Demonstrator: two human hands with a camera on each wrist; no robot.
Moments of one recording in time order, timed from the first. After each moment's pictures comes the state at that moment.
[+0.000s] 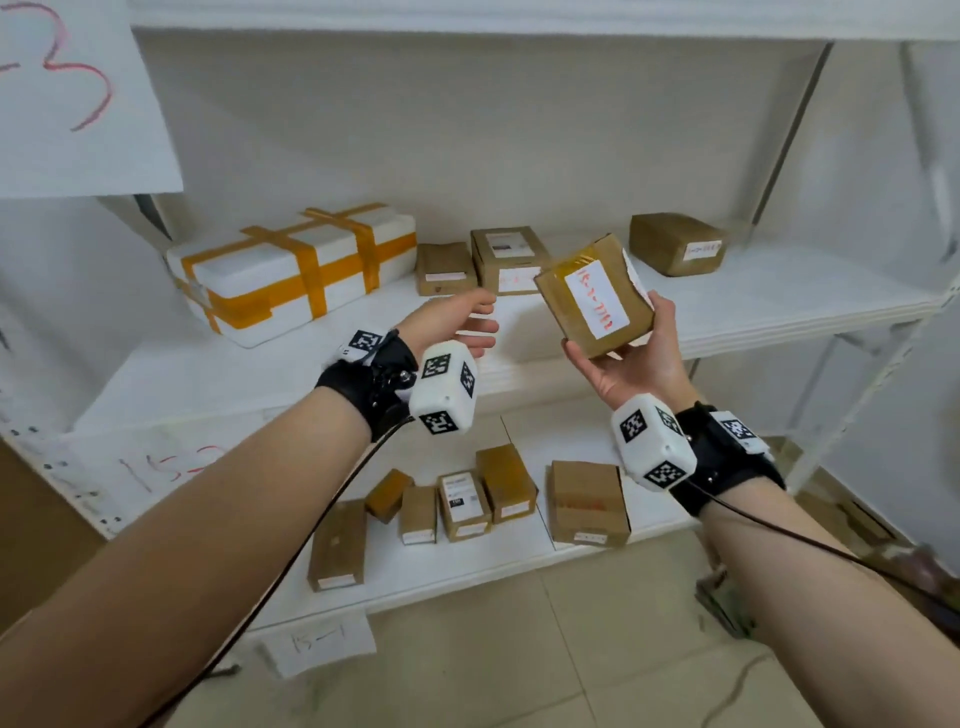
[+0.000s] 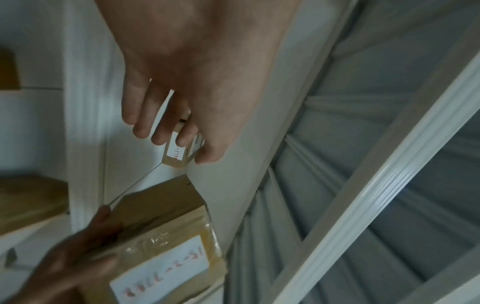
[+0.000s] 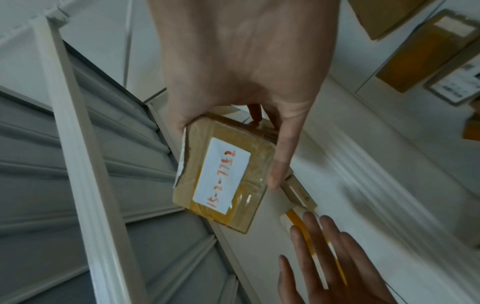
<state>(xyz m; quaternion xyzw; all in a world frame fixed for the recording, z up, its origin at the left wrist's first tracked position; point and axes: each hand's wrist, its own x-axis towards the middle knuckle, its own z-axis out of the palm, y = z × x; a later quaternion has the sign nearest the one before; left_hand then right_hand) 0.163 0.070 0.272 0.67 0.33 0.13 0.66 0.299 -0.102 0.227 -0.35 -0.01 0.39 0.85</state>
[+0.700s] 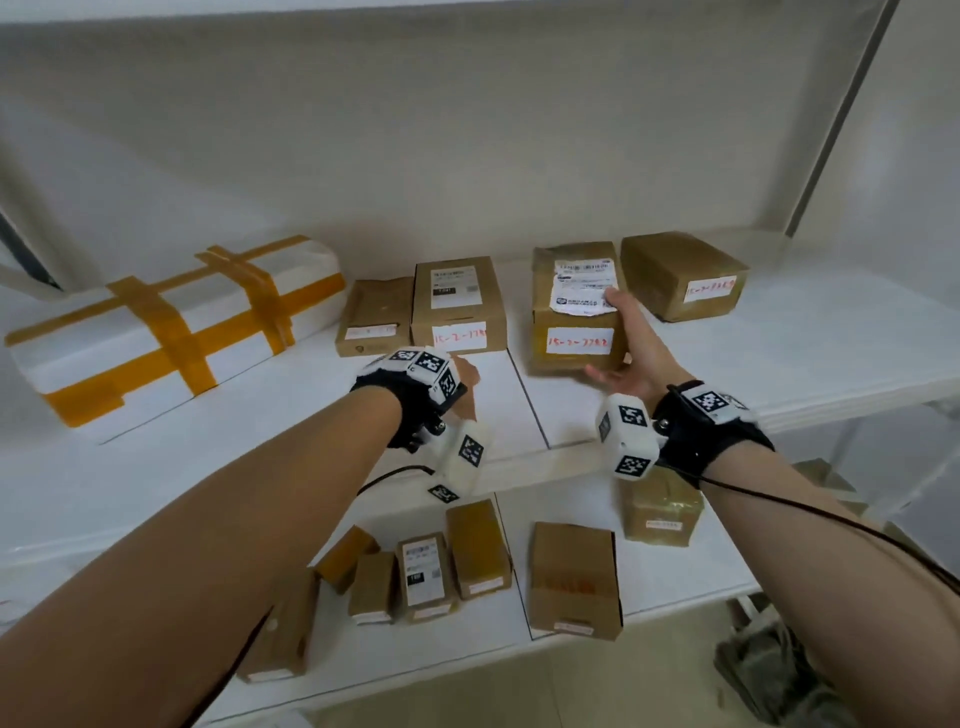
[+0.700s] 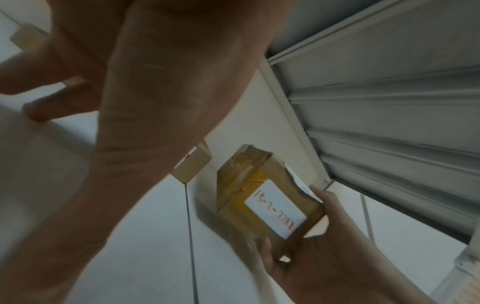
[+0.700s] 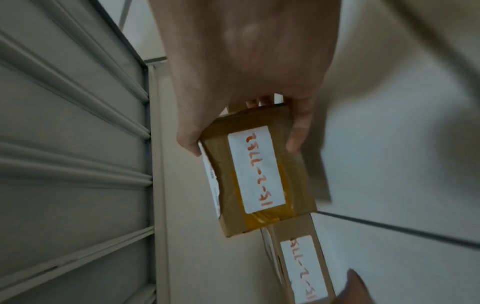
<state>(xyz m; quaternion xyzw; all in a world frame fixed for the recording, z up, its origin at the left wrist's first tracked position) 0.435 0.200 0.173 0.88 0.36 -0.28 0.09 0.545 -0.026 0.226 -0.61 -0.09 0.36 0.70</state>
